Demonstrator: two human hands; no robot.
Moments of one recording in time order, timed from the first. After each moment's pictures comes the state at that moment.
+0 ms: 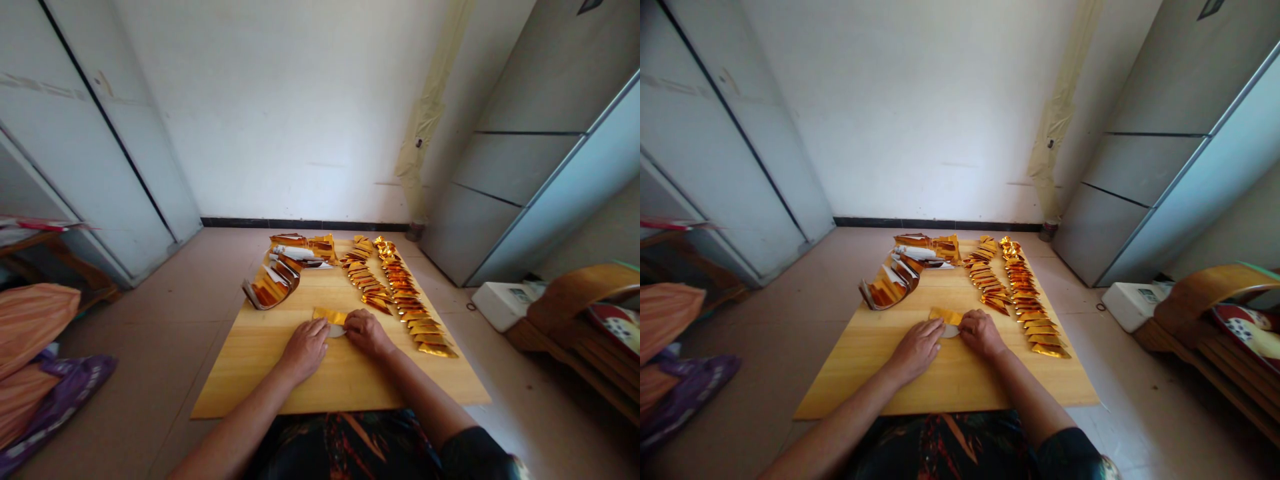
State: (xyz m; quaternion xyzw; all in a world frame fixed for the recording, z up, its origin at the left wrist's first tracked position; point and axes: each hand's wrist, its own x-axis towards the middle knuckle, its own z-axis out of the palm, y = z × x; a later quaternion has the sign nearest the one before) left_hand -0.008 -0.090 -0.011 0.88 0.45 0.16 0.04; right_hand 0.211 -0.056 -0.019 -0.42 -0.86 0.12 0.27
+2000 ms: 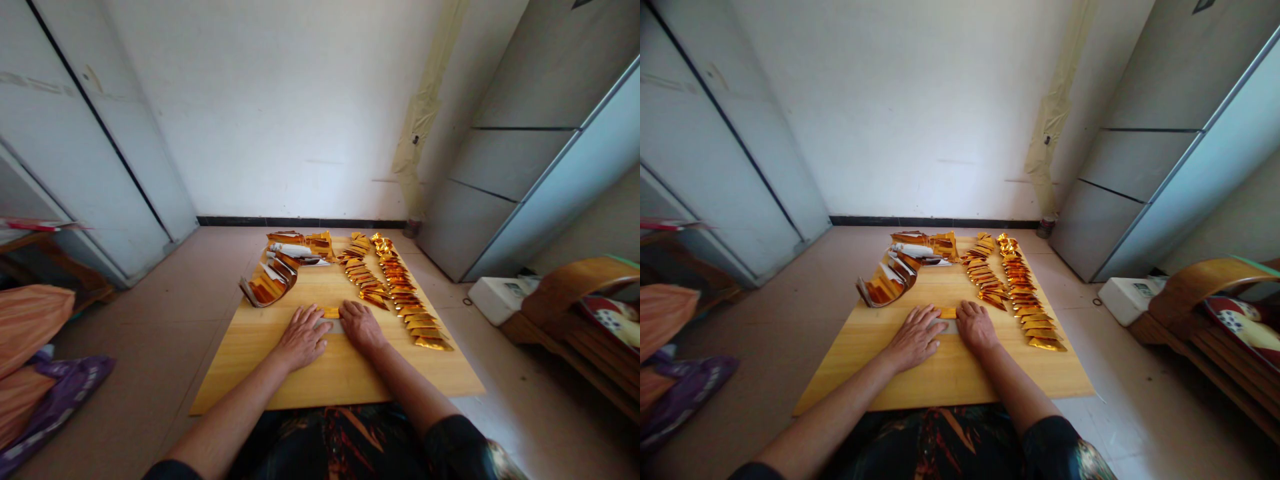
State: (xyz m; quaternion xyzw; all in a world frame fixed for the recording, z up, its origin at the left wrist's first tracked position) left_hand -0.017 -0.082 -0.004 0.90 0.42 0.12 0.03; right_hand 0.189 -0.065 -0.001 -0.53 -0.84 0.00 0.11
